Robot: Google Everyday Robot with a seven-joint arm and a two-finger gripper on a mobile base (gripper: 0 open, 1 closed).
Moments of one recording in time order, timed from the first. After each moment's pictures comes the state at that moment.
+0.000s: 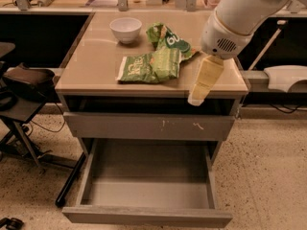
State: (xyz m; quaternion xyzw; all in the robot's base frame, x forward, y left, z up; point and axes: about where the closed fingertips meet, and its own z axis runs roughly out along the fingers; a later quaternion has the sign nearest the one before) arm 0.539 -0.113 0.924 -0.61 0.77 0.04 0.19
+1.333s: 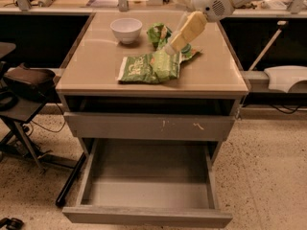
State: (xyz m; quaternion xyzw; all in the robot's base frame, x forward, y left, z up) arm 0.631 -0.047 1.001 -0.62 0.63 0.21 0.42
